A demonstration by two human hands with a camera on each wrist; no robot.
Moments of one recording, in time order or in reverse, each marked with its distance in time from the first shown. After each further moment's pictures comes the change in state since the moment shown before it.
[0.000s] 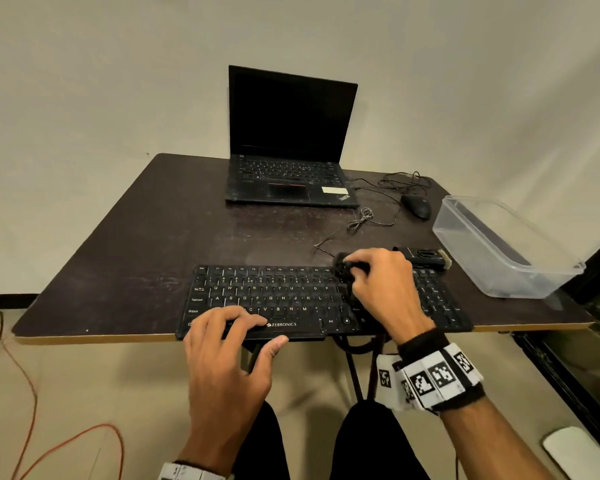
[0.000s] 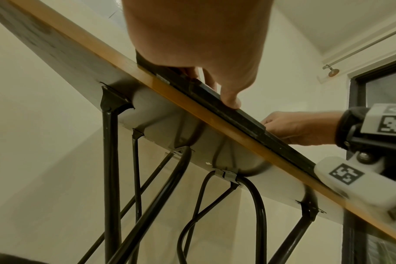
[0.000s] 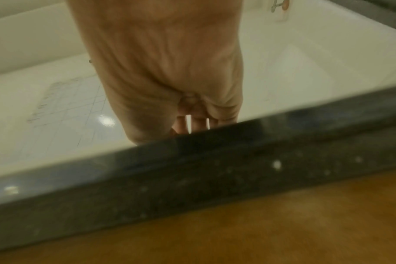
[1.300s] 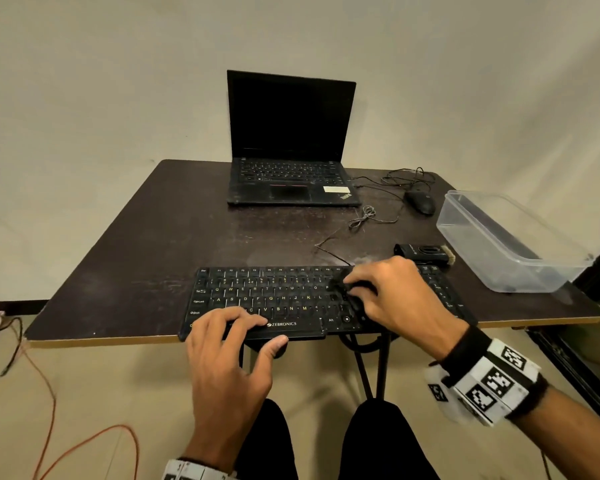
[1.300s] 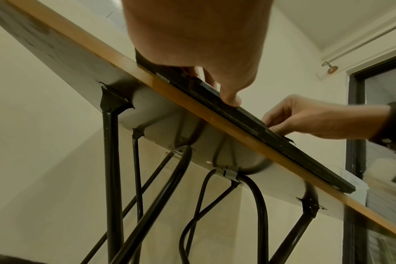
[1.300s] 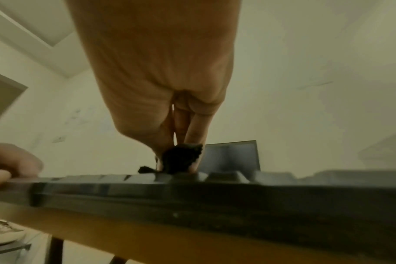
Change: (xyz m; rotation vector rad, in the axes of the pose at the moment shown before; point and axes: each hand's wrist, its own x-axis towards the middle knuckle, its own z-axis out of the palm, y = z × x) left_hand 0.000 -0.002 0.001 0.031 0.004 0.025; right_hand -0.017 0.013 -0.027 -0.027 -0.133 -0.394
